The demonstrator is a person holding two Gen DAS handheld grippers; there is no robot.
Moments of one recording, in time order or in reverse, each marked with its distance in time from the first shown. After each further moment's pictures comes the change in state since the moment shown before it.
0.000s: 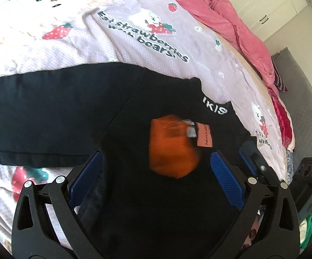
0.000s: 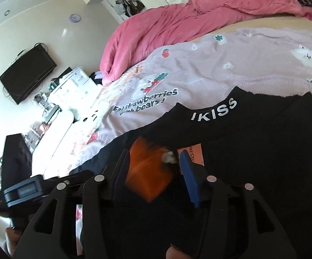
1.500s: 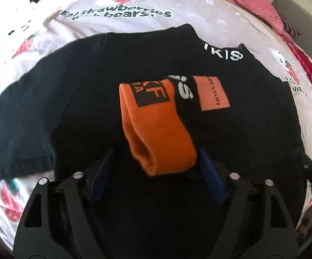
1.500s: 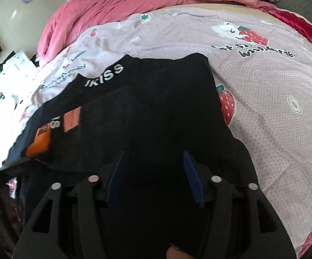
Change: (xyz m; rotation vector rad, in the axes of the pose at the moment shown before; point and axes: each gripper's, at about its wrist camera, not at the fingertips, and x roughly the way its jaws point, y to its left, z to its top) left arm 0.071 -0.041 -0.038 0.297 0.072 0.223; right arm -0.054 -0.092 -0.040 0.047 0.142 -0.410
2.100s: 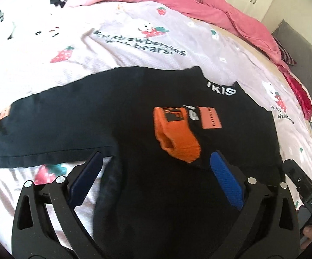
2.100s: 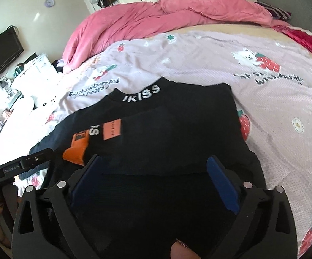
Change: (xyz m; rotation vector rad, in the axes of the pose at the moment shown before) left arm -0.078 0.040 -0.009 -0.113 -0.142 -0.019; right arm -0.041 0.044 0.004 -0.080 -0.103 0.080
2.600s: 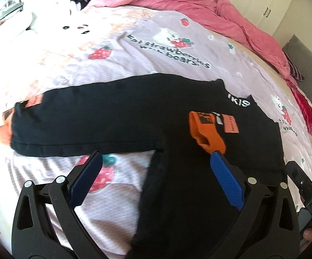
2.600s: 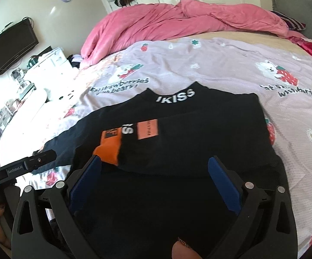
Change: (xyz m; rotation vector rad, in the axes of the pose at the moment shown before) left arm -0.037 0.055 -0.011 -0.085 -0.043 0.042; right arm -0.003 0.059 -0.002 -0.079 -0.008 0.068
